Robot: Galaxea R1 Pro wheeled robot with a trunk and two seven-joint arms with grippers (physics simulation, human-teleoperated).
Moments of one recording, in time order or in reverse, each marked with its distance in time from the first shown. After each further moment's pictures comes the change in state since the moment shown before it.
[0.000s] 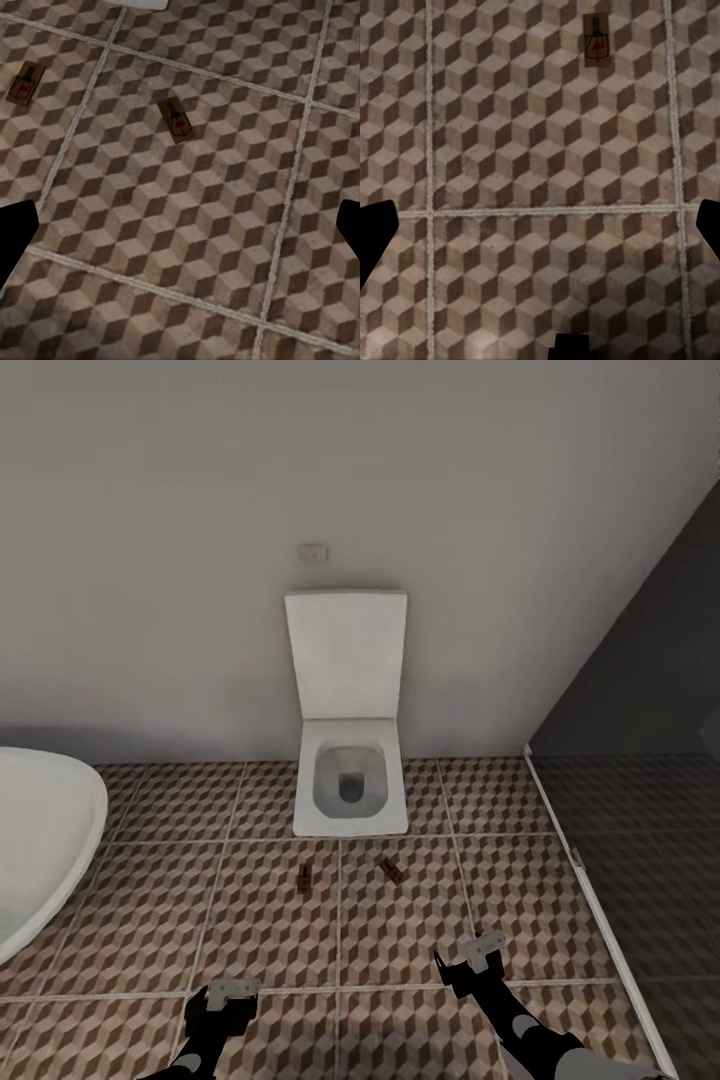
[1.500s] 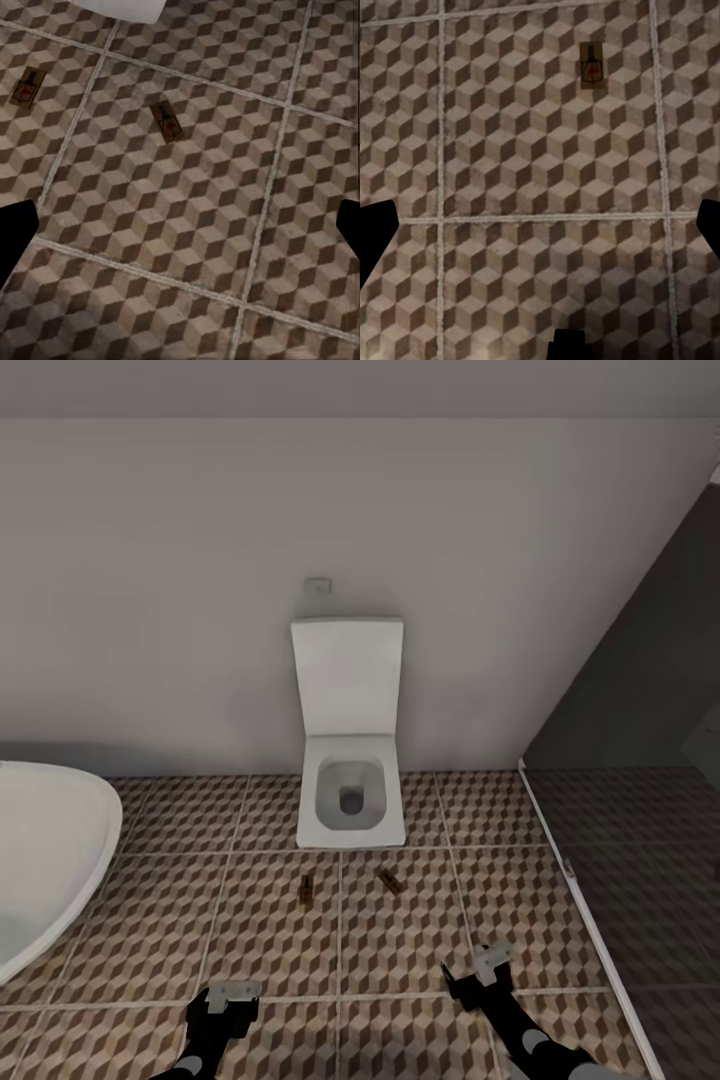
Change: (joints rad) left arm 0.004 -0.005 0.000 0.000 0.000 0.000 0.000; right arm 0.029 -0.018 0.000 0.001 -0.001 0.001 -0.002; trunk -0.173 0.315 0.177
